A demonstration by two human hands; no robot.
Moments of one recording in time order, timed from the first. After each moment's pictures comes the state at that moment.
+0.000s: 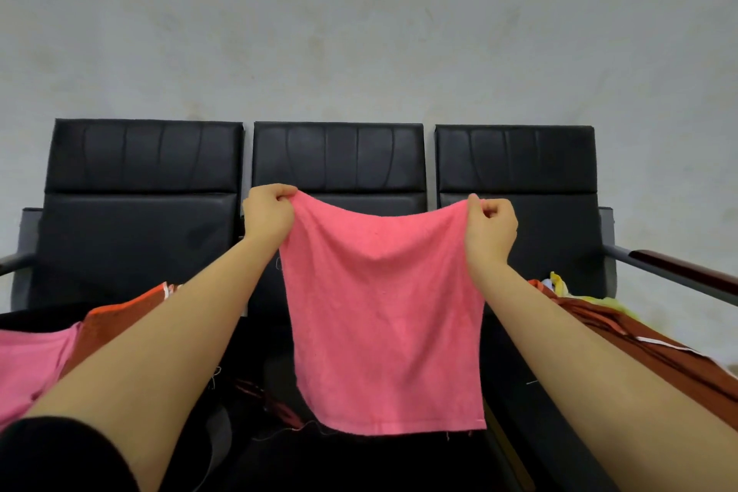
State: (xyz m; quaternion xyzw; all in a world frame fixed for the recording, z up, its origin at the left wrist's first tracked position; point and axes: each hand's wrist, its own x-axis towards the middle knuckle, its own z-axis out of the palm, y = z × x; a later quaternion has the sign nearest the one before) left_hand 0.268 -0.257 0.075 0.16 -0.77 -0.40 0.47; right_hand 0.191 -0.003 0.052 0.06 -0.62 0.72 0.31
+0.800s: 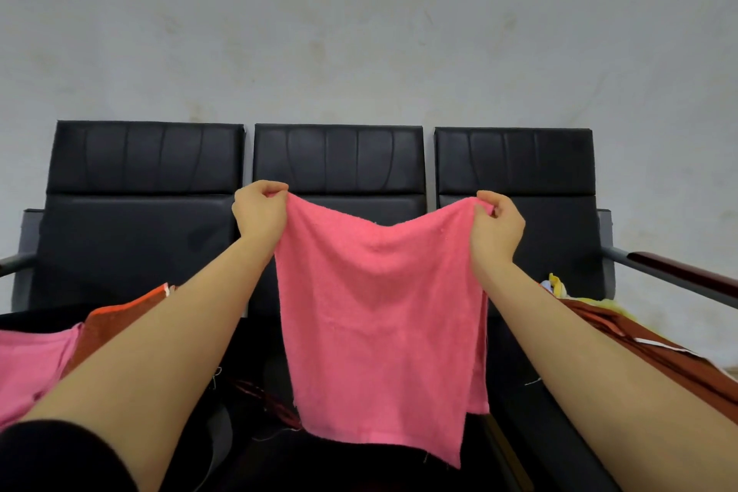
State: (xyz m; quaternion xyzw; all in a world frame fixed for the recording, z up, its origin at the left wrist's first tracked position) left_hand 0.272 -0.259 0.077 0.17 -0.70 -0.47 0.51; right_hand 0.187 0.003 0.055 0.06 -0.61 0.73 0.31
